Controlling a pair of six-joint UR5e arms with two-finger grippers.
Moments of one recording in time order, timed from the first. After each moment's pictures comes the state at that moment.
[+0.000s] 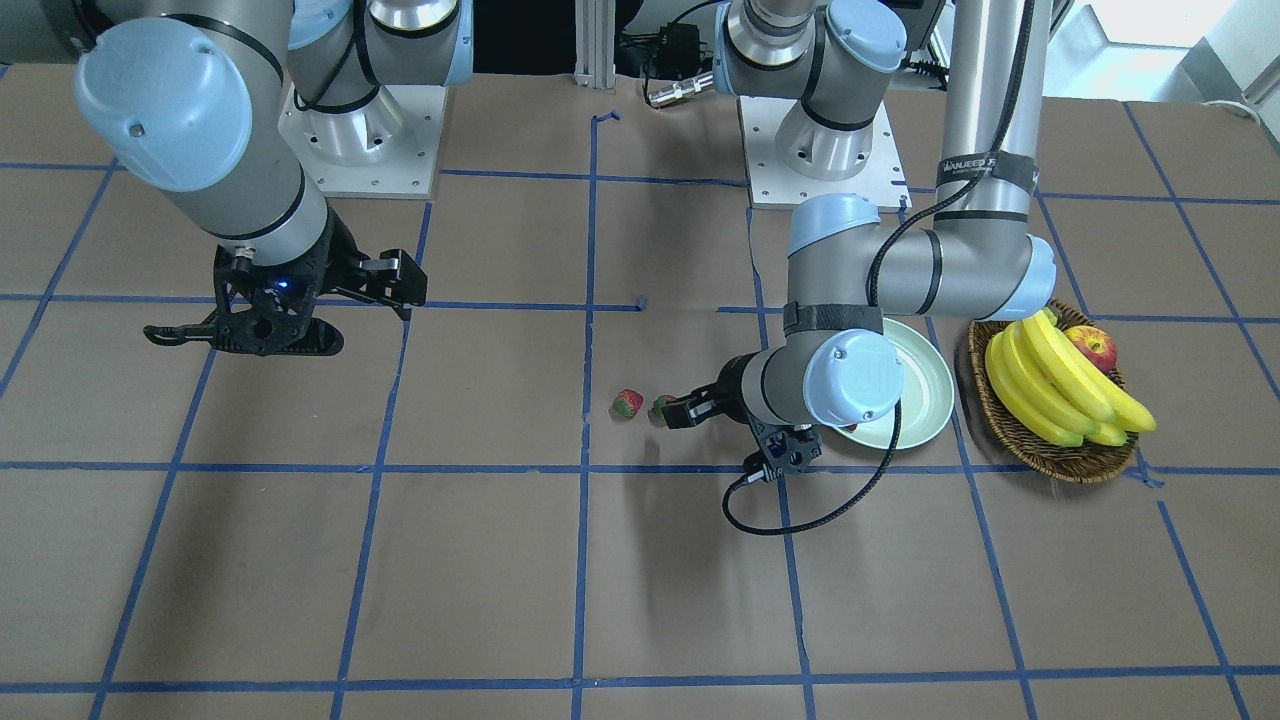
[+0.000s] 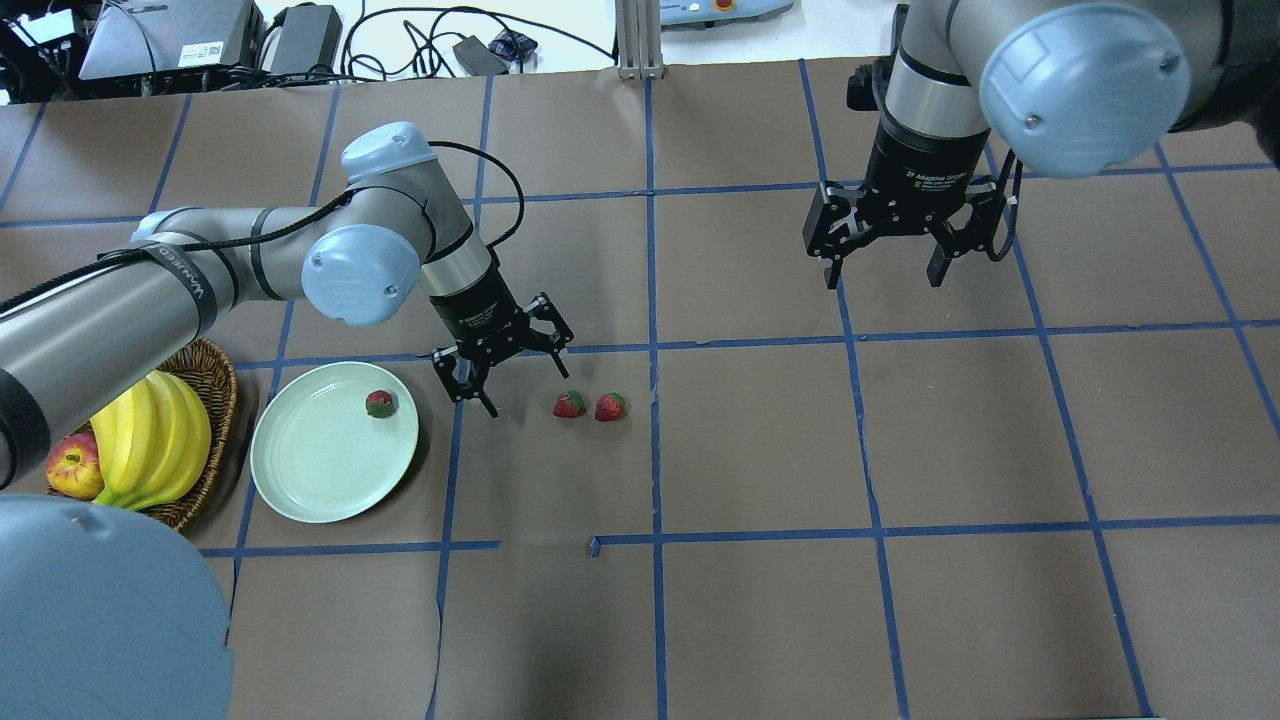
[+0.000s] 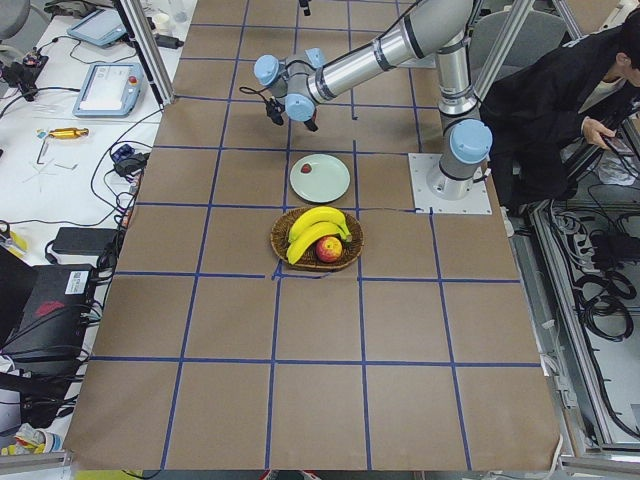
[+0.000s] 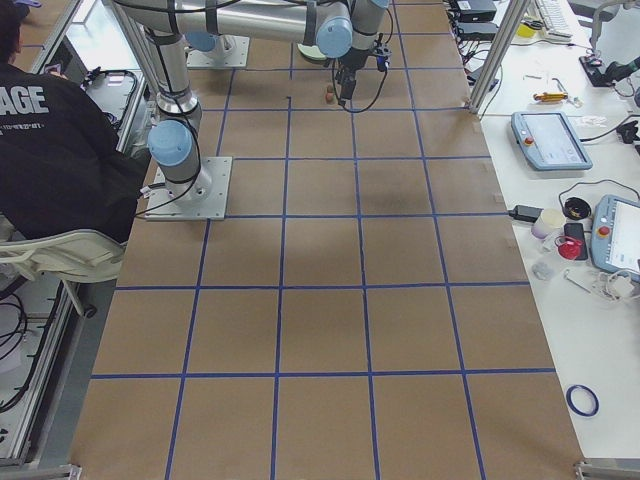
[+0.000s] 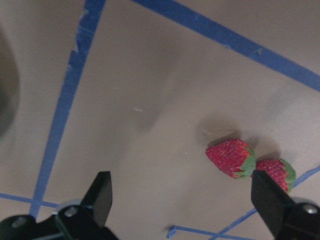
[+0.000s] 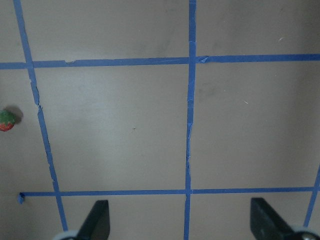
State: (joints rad) left arm -1.63 -2.02 -1.76 -1.34 1.27 -0.50; right arm 1.61 -1.41 1.57 -1.52 -1.55 0.06
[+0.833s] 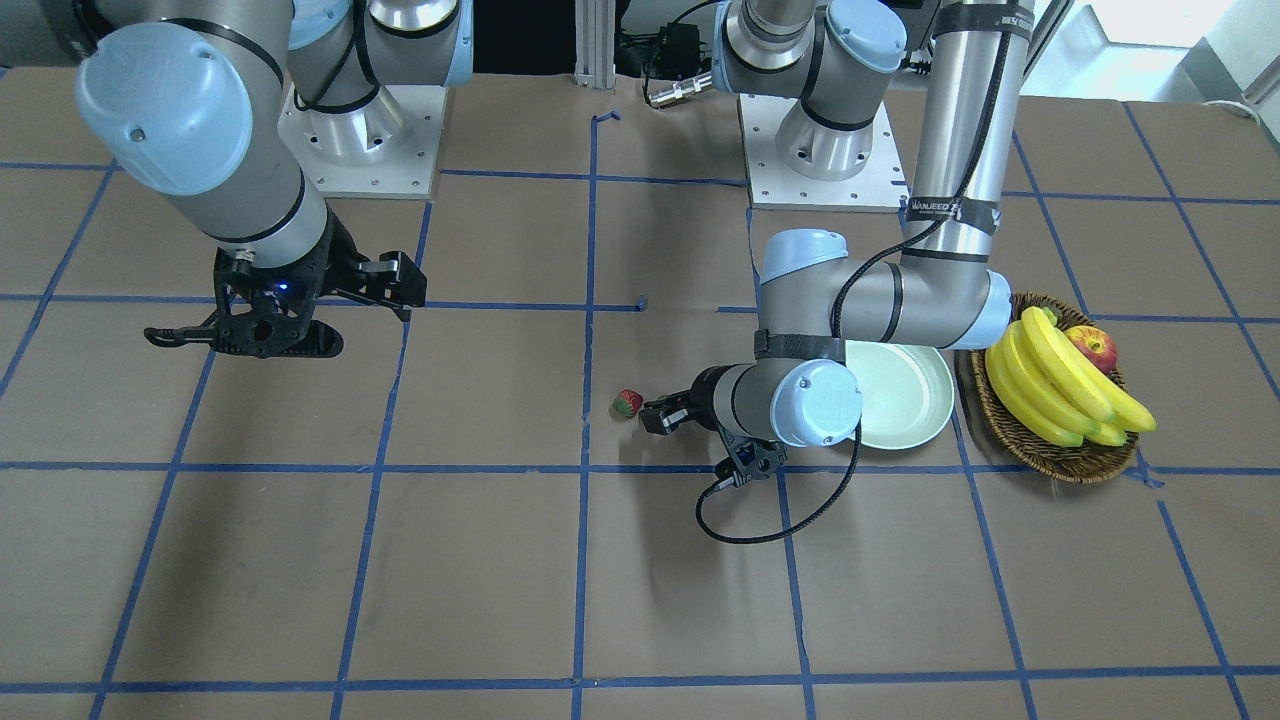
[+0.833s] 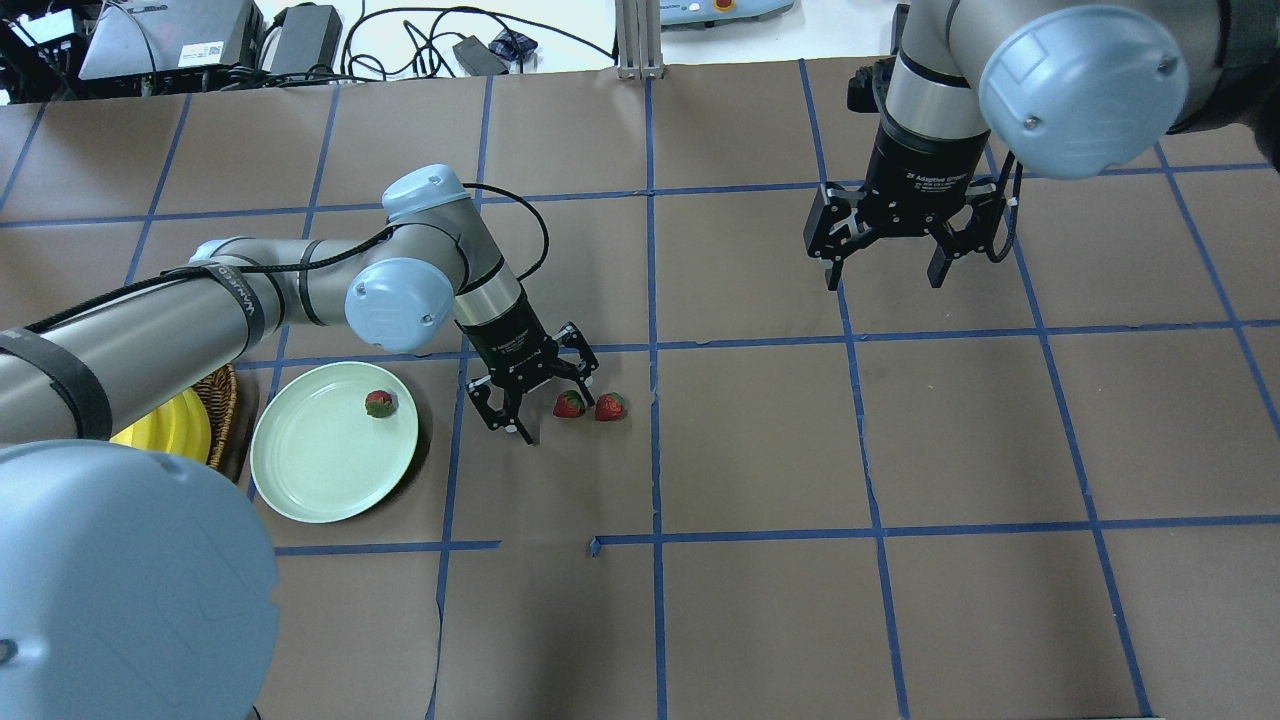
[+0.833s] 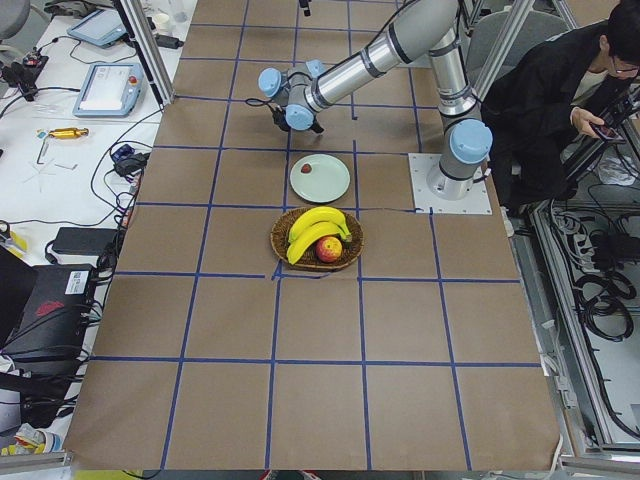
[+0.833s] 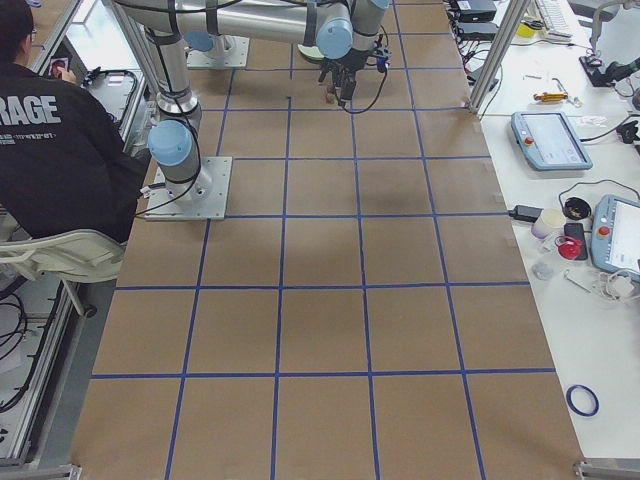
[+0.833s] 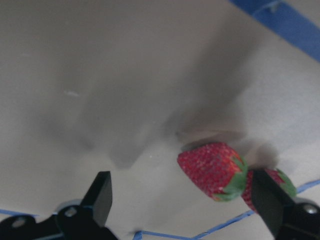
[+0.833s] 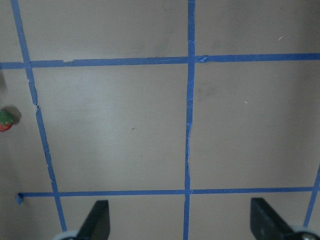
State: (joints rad) left arm -1.65 -2.09 -1.79 -1.30 1.23 -0.51; right arm 1.61 -1.41 1.57 -1.52 -1.55 0.06
